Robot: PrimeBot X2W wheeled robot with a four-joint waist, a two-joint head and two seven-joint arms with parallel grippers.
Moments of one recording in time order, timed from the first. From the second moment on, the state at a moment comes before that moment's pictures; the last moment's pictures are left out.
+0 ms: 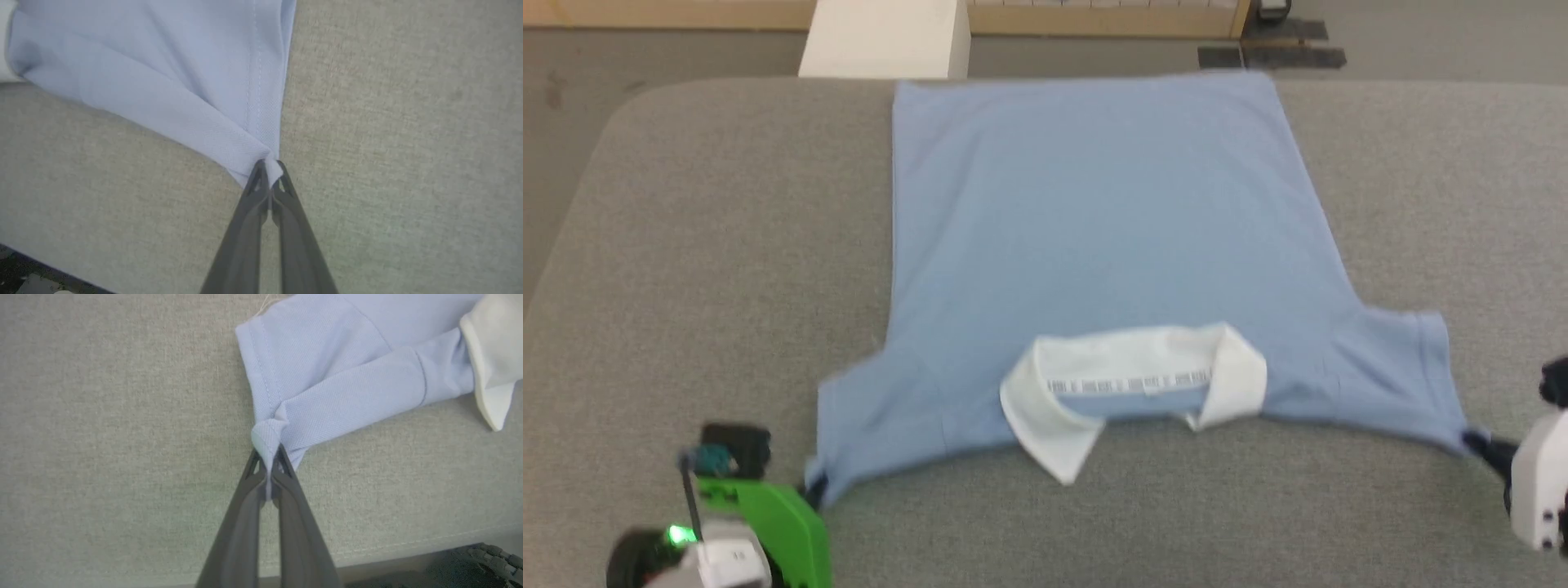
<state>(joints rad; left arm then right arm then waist) -0.16 0.74 -0.69 -0.02 -0.92 0.32 0.23 -0.42 -0.82 0.76 0.57 1.03 0.13 0.18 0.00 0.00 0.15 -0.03</state>
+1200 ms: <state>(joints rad) -0.19 0.71 -0.76 -0.37 -0.86 0.36 0.32 -0.51 -0.83 0.31 0.31 0.89 0.13 0.69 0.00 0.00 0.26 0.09</state>
